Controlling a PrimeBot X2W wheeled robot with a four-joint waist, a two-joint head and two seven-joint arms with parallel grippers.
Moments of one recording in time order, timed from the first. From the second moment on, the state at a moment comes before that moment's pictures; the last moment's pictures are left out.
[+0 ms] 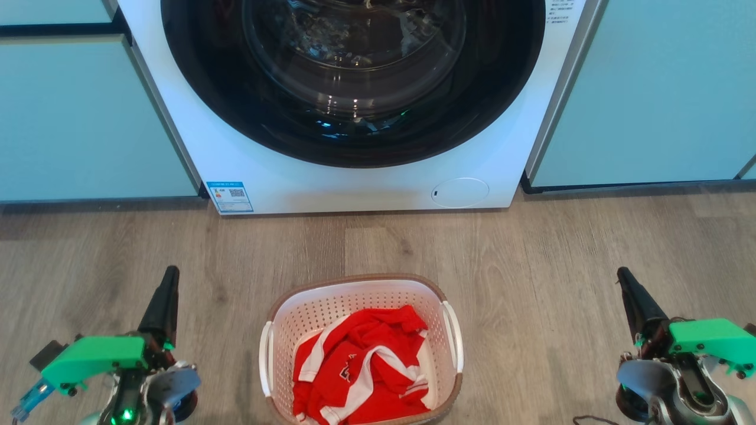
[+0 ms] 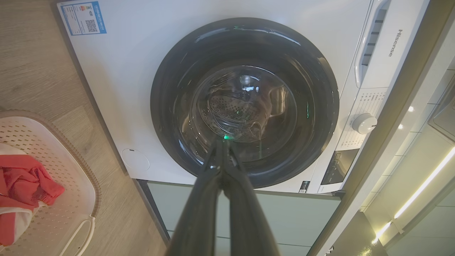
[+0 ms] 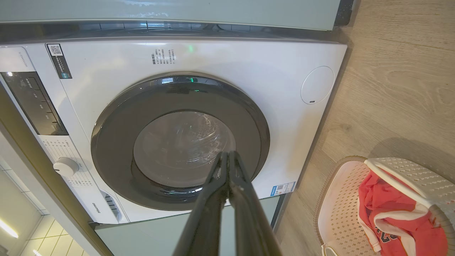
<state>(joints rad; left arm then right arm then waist) -0.05 0.05 0.08 0.27 -1.62 -0.12 0.11 -0.06 -0.04 -0.13 0.28 1.62 0.13 0.10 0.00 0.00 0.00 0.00</state>
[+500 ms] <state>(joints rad) -0.05 0.05 0.08 0.27 -1.62 -0.12 0.11 -0.06 -0.04 -0.13 0.28 1.62 0.13 0.10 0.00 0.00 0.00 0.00</state>
